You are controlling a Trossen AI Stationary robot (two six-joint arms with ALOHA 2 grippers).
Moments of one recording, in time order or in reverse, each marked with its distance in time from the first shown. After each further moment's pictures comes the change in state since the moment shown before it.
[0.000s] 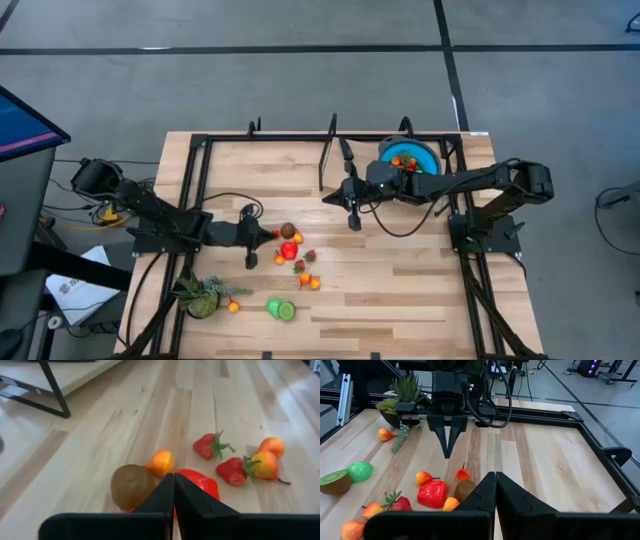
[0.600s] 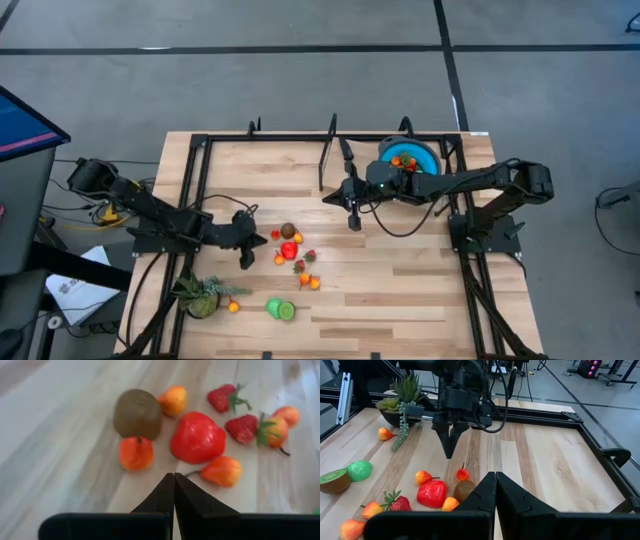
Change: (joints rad) left arm -0.001 -0.070 0.001 -0.291 0.085 -0.333; right arm -0.001 0.000 0.000 0.000 0.000 -0.010
